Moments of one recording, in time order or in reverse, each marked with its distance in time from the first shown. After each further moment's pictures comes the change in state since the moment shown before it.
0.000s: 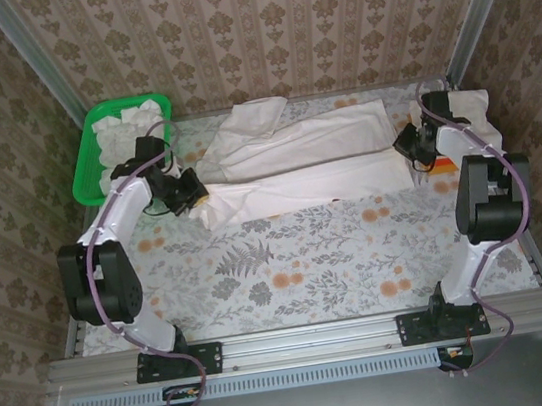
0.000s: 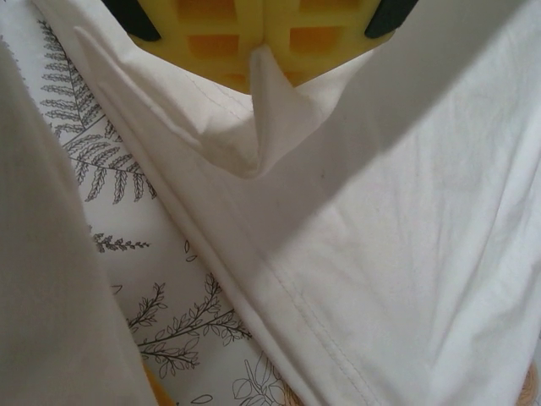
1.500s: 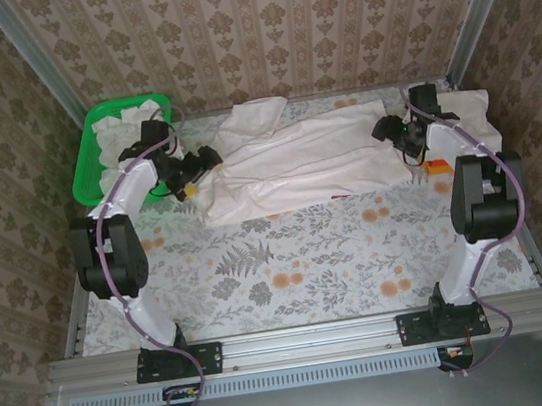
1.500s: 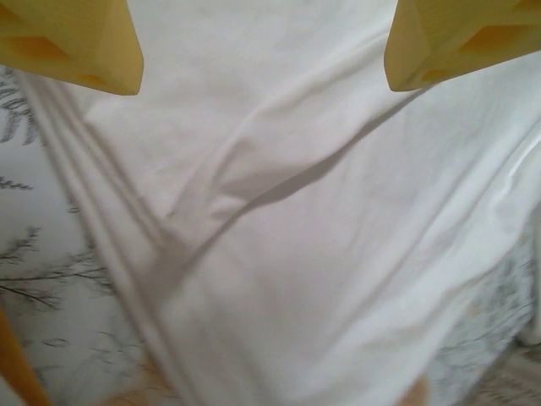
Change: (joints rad) left arm -0.032 0.174 0.177 0.096 -0.027 -0.014; right arm 0.097 -0.023 0.028 0.066 0.005 -0.118
